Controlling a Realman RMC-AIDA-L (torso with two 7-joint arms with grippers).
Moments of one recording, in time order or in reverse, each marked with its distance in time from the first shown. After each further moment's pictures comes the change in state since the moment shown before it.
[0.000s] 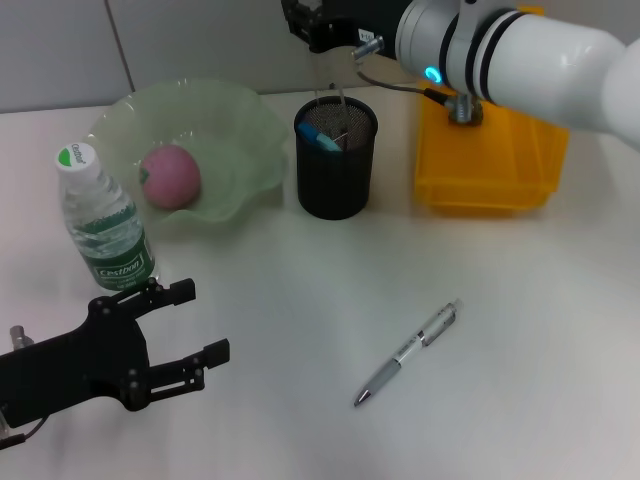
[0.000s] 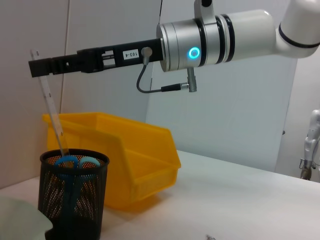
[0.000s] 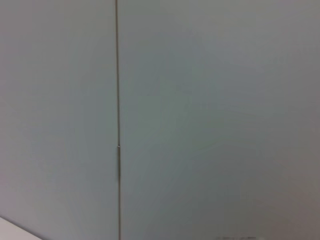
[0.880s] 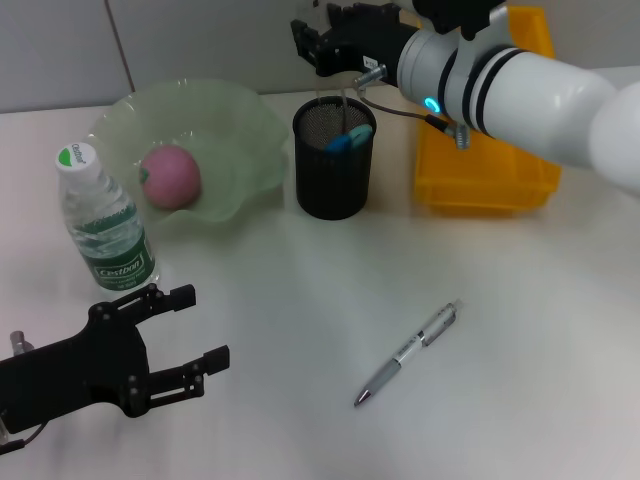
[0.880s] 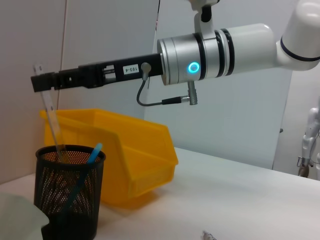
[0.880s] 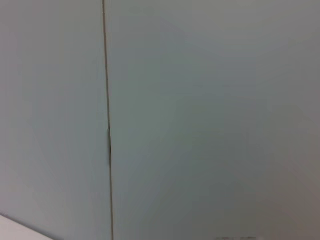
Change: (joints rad) left arm 0.006 0.000 0.002 0.000 0.007 0.003 0.002; right arm -0.037 0.002 -0.078 0.025 0.034 0.099 0.000
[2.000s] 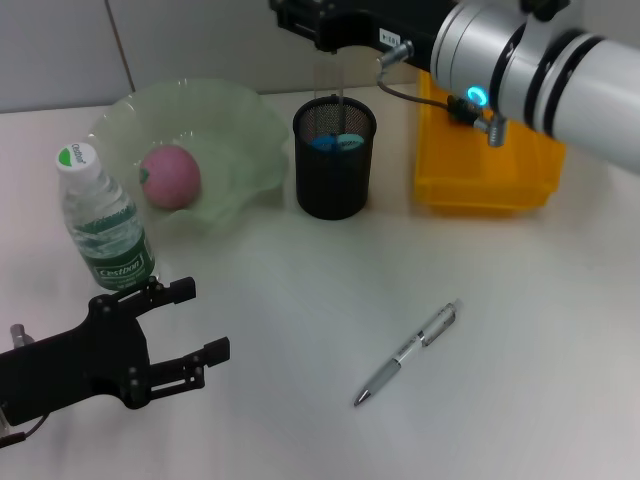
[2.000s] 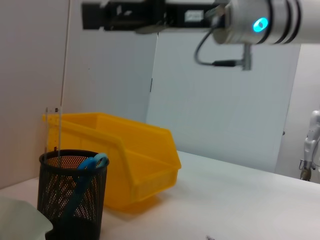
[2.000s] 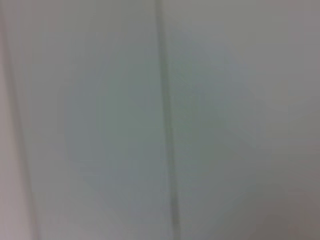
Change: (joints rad) left arm -0.009 0.001 -0.002 0.000 -0.008 -0.004 -0.008; right arm -0.265 -0.007 0.005 -0.470 0.001 -0.210 0.002
